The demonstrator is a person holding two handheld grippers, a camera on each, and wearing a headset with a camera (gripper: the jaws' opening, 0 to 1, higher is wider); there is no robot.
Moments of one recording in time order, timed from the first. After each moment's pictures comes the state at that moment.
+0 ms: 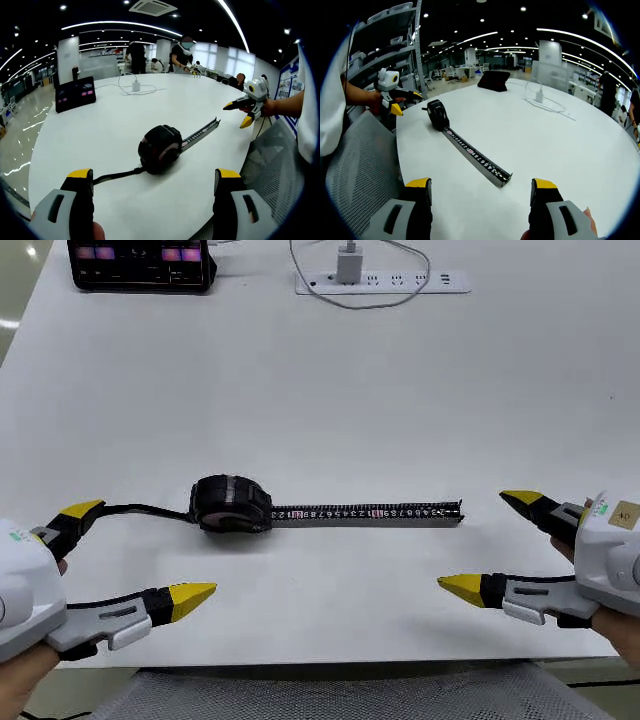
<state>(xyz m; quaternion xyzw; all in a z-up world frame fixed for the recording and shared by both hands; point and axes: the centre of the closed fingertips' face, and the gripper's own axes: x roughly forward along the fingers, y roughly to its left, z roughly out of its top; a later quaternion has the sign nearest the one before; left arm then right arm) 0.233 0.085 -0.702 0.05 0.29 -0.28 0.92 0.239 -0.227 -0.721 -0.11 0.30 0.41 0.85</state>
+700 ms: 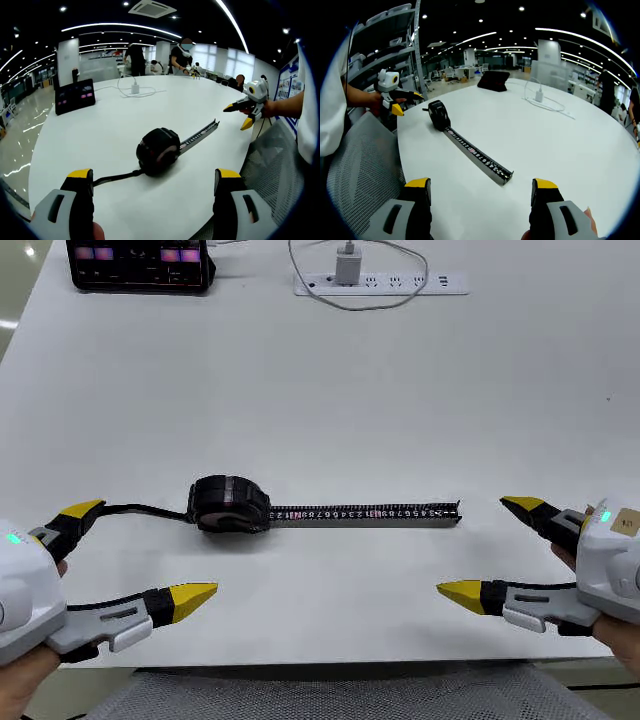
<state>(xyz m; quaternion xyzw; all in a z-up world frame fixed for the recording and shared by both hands) 0.233 0.081 -0.699 0.05 0.28 -0.28 0.92 0.236 -0.231 -0.723 -0.11 0.30 0.41 0.85</state>
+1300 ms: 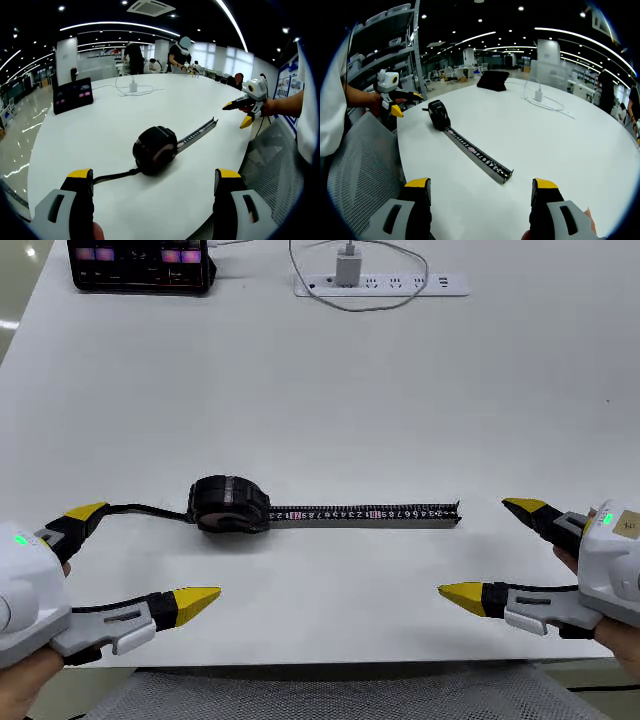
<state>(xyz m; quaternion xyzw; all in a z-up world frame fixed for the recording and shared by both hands) 0.230 0.076 -0.701 0.06 0.28 -0.29 0.91 0.234 -0.233 -0.724 -0.11 0.30 0.41 0.85</state>
